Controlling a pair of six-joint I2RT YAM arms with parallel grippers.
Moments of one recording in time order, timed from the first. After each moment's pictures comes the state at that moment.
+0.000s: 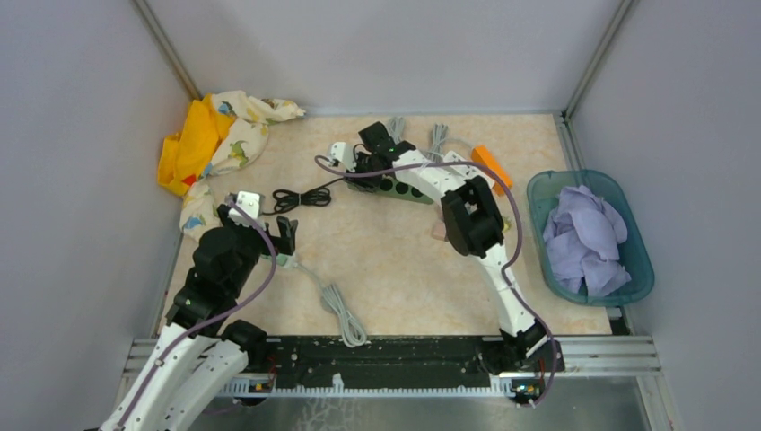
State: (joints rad) left arm -0.45 0.48 0.62 -0.34 -0.23 -0.03; right arm 0.64 2.39 2.06 -0.53 -0.30 -0.77
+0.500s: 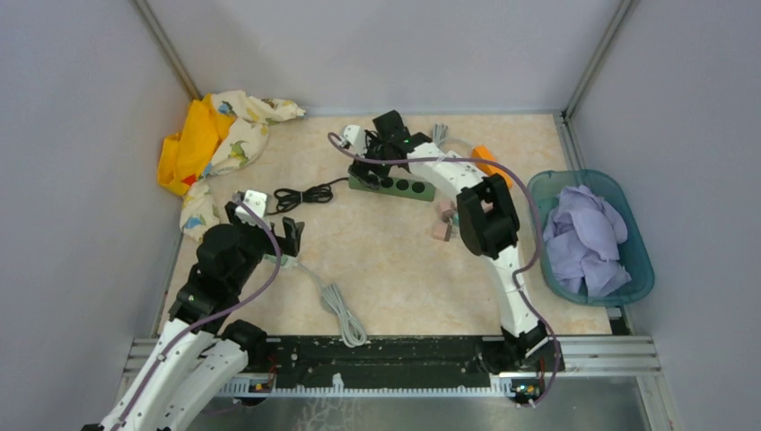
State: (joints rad) left arm -0.45 0.51 0.62 -0.33 -0.18 -0.01; right arm 0.58 2.35 2.03 -0.49 -0.35 -0.63
